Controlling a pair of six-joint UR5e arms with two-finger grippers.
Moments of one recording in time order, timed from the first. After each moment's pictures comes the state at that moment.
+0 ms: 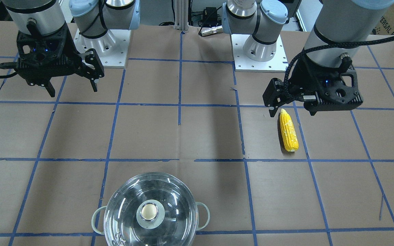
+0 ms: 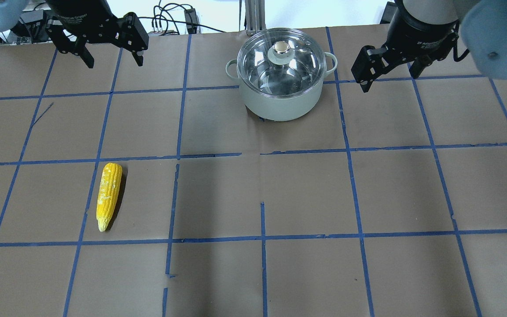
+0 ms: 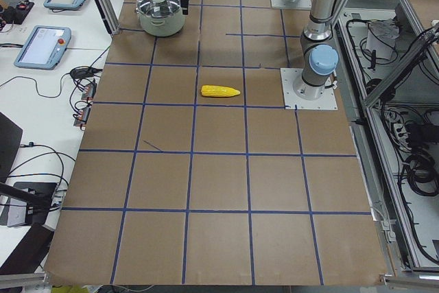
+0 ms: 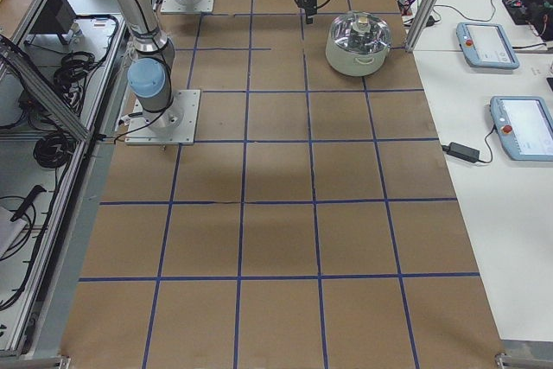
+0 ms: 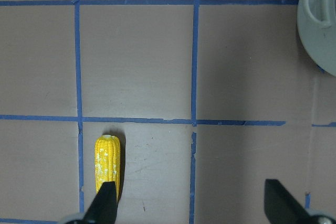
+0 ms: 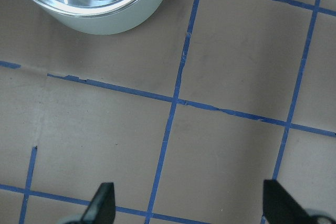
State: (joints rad) left arm -1.57 -1.75 -1.31 -1.60 1.62 -0.02; right arm 1.59 -1.56 1.54 -1.65 -1.60 -0.21
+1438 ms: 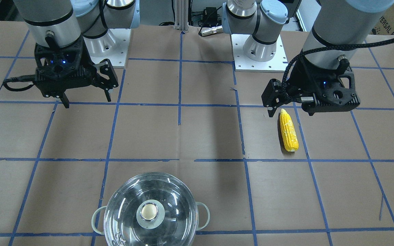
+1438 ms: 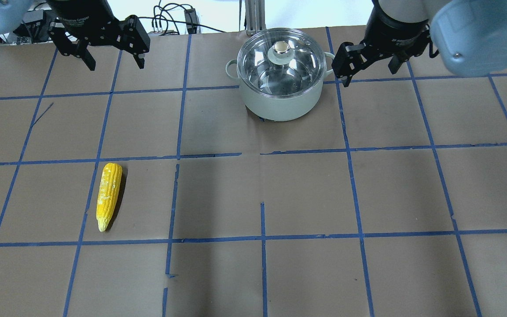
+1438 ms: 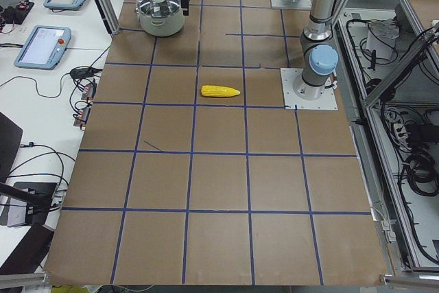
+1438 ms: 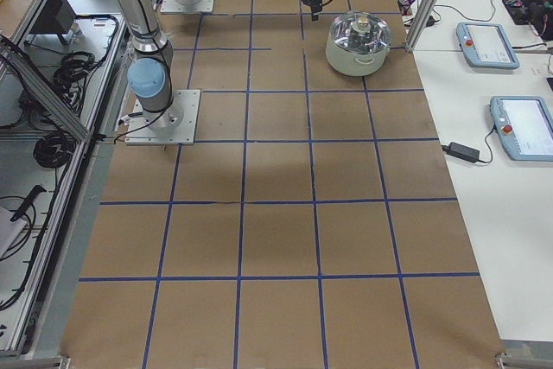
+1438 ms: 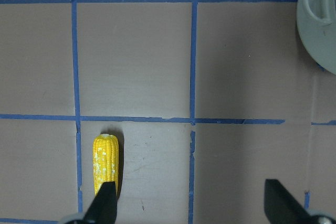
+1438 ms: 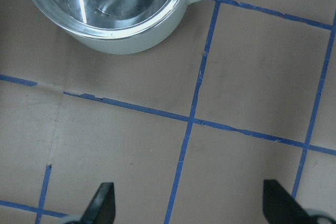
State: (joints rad) left arm -1.57 -1.75 -1.32 -1.60 1.62 -0.02; right arm 1.67 -1.49 1.50 -1.71 -1.59 -0.14
